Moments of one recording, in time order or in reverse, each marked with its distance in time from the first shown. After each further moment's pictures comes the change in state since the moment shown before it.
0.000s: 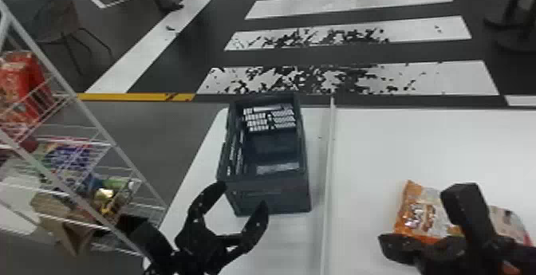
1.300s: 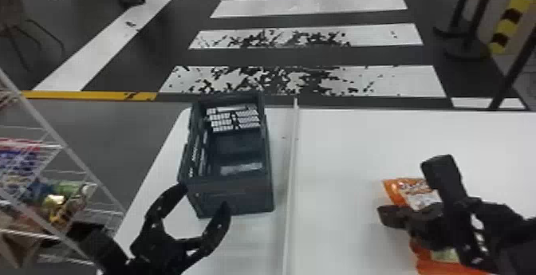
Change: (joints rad) left arm 0.000 -0.004 0.003 0.001 0.000 0.000 -0.001; right arm -0.161 -0.025 -0.071 0.236 0.066 -0.052 -0.006
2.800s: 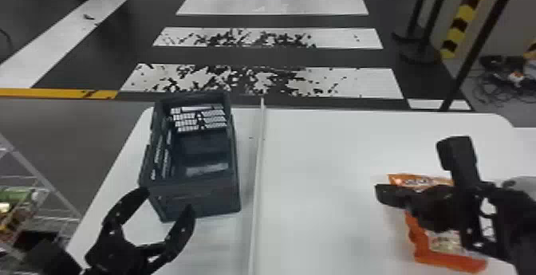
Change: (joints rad) left arm 0.003 -0.004 0.000 -0.003 -0.003 0.003 0.000; right arm 0.079 -0.062 -0.184 -0.191 -0.103 0.056 0.005
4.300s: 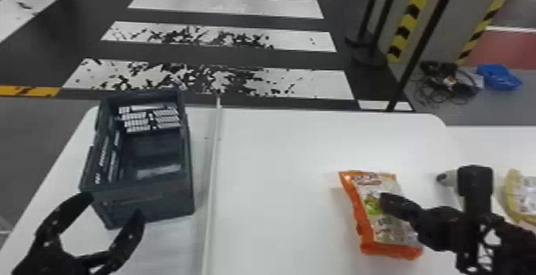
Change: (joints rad) left arm -0.004 0.009 -0.003 0.003 0.000 0.001 0.000; right arm 0.208 0.053 -0.293 -0.003 -0.058 -0.188 0.002
